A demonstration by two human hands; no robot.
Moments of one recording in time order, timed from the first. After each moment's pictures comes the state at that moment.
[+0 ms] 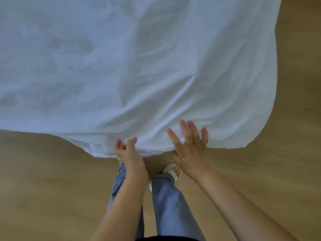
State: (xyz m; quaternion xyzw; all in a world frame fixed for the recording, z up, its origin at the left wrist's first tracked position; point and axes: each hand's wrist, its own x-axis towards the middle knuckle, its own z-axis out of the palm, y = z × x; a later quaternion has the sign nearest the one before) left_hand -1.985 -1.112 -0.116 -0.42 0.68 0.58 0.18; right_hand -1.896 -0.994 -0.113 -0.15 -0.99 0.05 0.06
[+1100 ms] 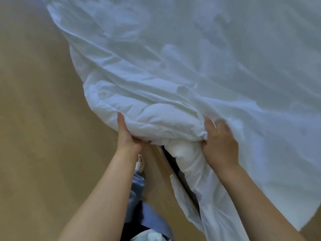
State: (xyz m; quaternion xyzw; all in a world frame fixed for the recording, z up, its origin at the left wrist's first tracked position) left_hand -2.157 -1.223 -0.076 -0.55 0.18 0.81 0.10; right_hand -2.174 -1.017 -0.013 0.04 -0.99 0.05 -0.14
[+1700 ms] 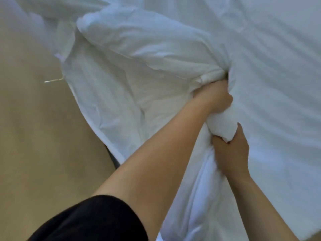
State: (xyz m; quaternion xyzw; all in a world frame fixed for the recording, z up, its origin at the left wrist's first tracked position) left_hand -2.396 -0.999 0.049 0.03 0.87 0.47 0.16; right_hand -2.280 -0.902 0.032 -0.15 -0.90 0.41 -0.02
